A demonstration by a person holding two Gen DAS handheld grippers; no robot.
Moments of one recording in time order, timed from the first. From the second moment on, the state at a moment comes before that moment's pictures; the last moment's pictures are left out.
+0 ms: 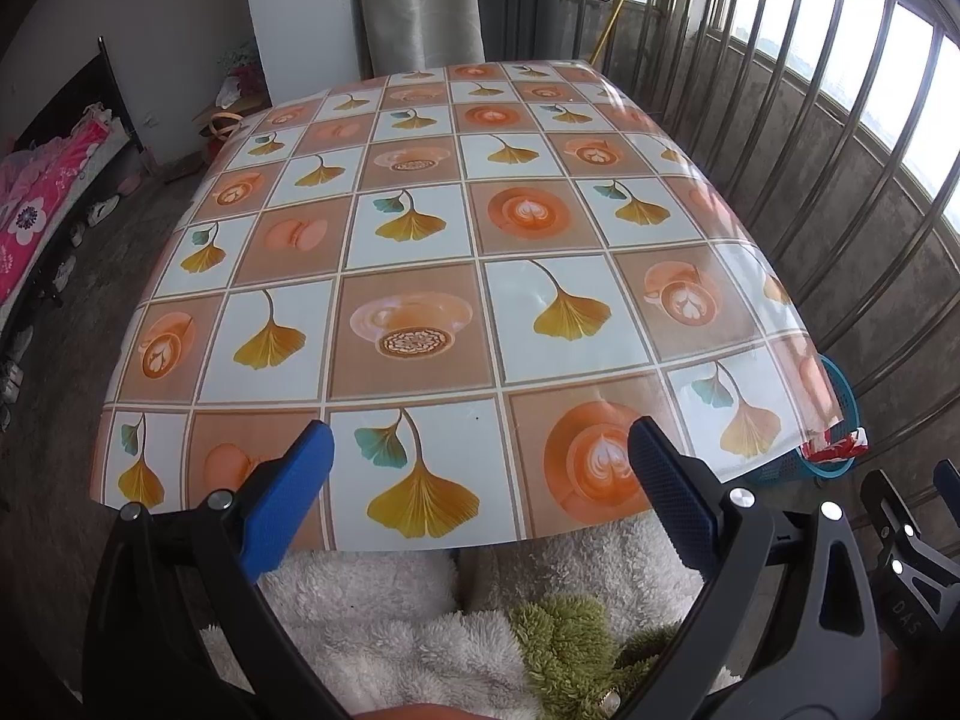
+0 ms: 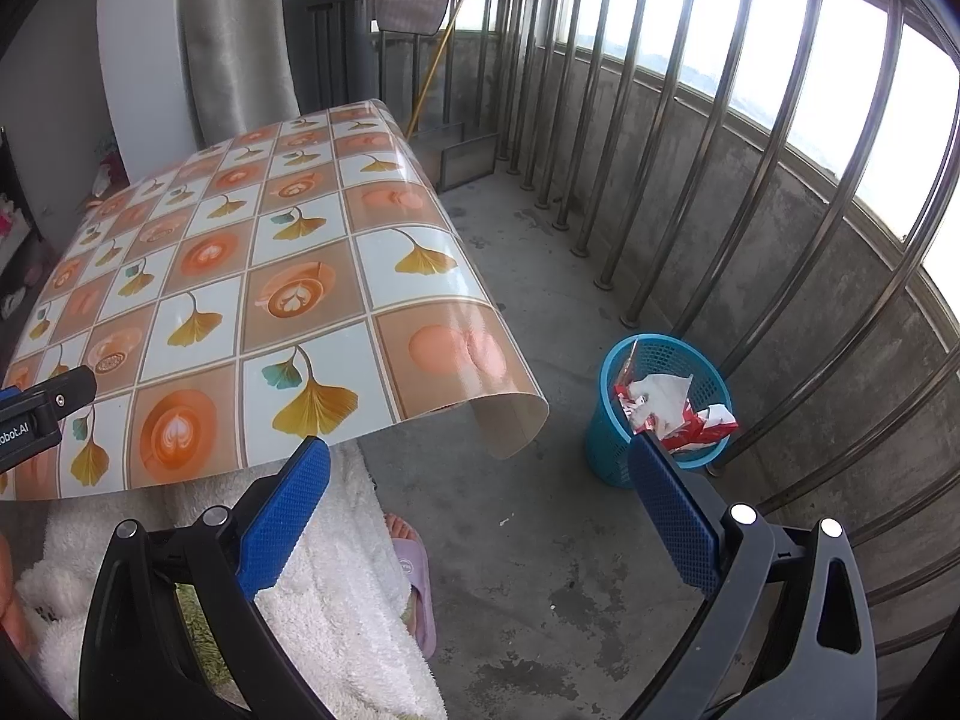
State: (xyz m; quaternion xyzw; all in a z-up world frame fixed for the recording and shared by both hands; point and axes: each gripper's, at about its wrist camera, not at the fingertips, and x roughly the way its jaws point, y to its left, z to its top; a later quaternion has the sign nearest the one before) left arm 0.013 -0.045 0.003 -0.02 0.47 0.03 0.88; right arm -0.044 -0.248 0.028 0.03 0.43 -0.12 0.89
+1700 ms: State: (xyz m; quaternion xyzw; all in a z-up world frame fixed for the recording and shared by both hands) left arm 0.013 -0.045 0.003 -0.02 0.47 0.03 0.88; right arm -0.045 -0.251 0.030 0.03 0.43 -0.12 0.89
